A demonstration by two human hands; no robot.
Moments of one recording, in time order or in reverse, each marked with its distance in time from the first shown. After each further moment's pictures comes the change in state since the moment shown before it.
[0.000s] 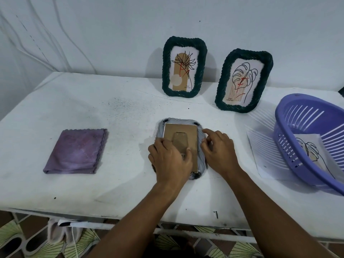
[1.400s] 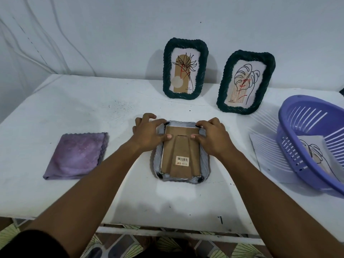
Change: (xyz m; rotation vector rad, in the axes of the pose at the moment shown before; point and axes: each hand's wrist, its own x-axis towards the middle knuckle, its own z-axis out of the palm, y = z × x) left_hand 0.120 -0.046 -0.032 0.055 -0.455 0.230; right_hand 0.048 -0.030 -0.010 -0.034 -0.260 0.167
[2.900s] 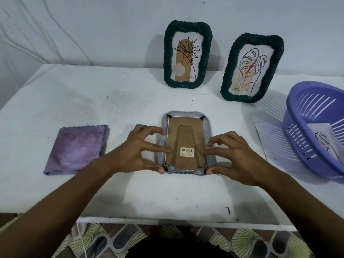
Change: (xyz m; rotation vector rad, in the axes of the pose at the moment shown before) left_hand -0.052 -0.058 -0.003 -0.064 -0.119 0.649; right_hand -0.074 0.044 -0.016 -0.210 -0.070 -0.651
